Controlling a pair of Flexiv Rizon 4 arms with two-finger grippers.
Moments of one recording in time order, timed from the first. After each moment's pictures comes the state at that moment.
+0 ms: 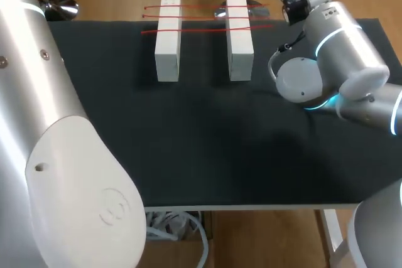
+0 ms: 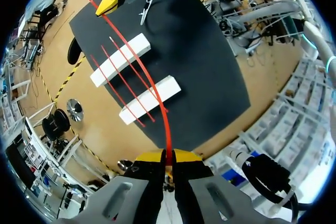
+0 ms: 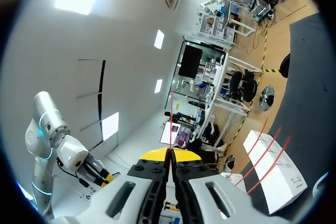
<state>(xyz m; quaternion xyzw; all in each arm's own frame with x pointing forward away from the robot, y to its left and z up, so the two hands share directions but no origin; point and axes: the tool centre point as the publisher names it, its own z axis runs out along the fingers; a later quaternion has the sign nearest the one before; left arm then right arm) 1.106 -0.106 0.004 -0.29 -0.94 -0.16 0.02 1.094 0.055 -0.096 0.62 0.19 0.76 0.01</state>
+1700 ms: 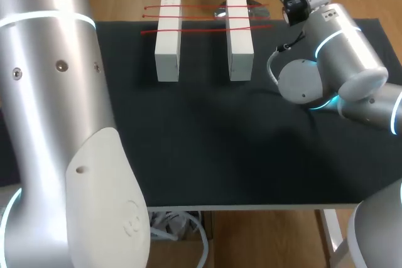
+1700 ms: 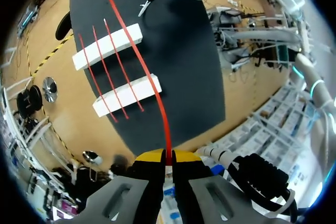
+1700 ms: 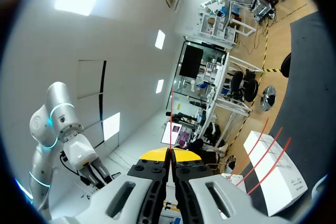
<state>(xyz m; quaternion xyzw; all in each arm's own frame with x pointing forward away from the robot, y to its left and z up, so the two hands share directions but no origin) 1.085 -0.094 -0.012 -0.17 -0.96 -0.19 0.12 1.097 0.055 -0.100 0.62 0.19 0.77 0.00</state>
